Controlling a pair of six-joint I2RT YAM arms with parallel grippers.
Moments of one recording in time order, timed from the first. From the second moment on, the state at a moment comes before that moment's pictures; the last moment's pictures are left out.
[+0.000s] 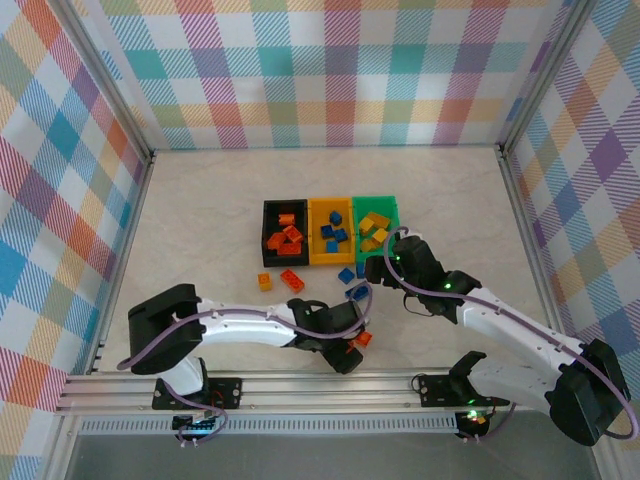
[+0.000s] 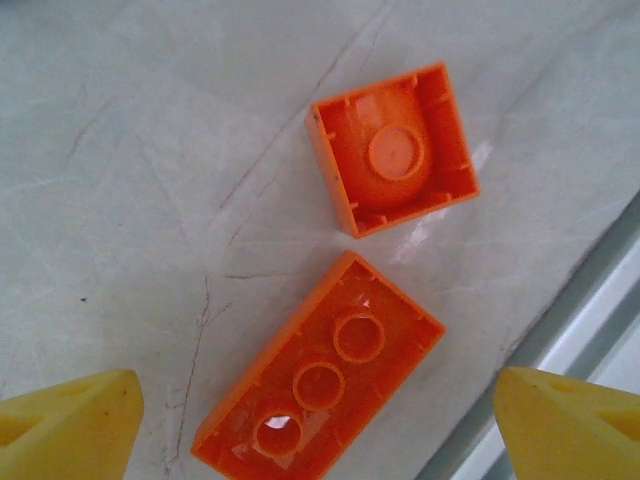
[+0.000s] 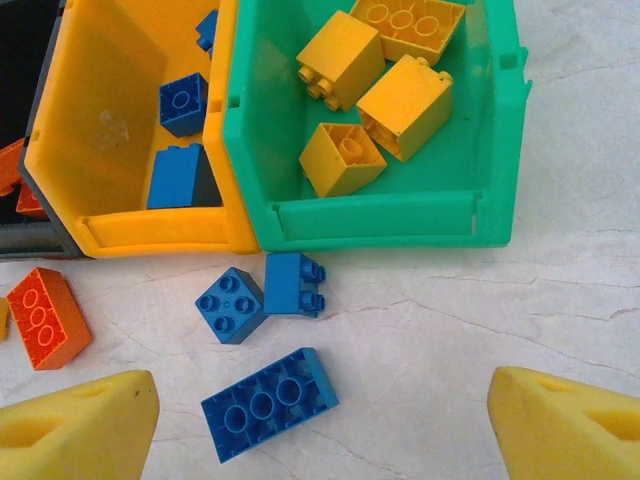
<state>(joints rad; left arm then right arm) -1.28 1.64 0.92 -0.47 -0.05 -0.36 0.68 1.05 0.67 -0.40 0.19 0.62</state>
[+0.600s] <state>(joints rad) -1.32 1.70 0.93 -0.47 -0.16 -0.29 0.67 1.03 0.65 -0.40 0.19 0.62</state>
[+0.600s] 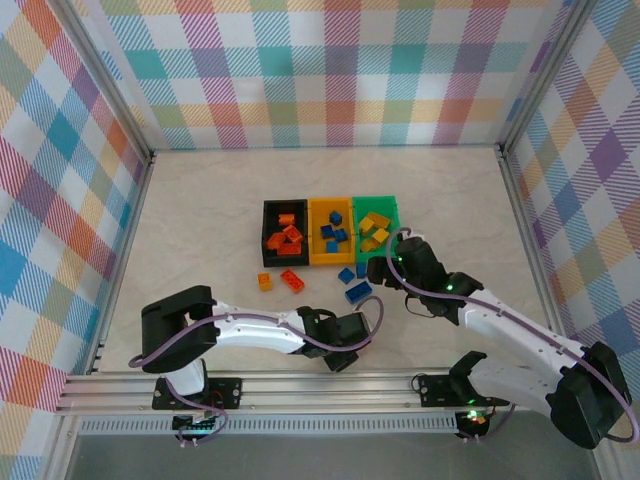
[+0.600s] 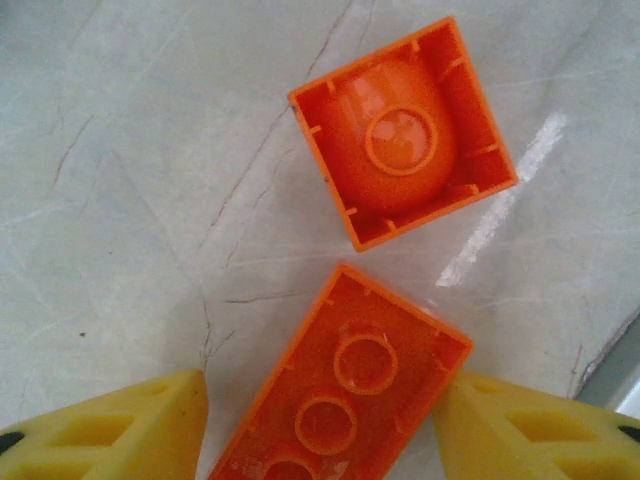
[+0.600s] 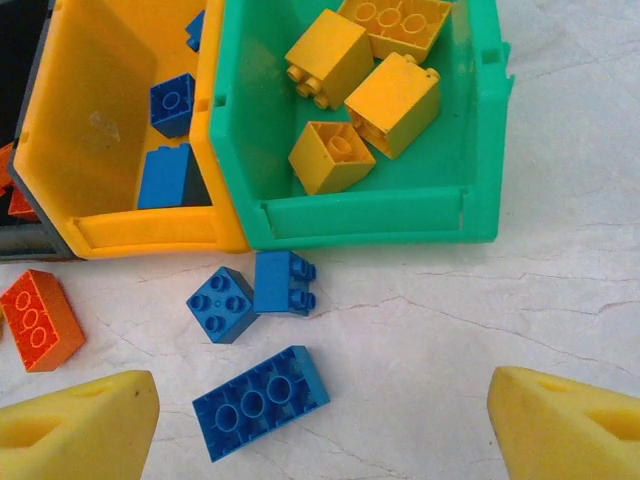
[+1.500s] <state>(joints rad) -0.95 1.34 0.96 -0.51 -0.37 -0.45 0.66 1.03 0.65 -0.39 0.18 0.62</state>
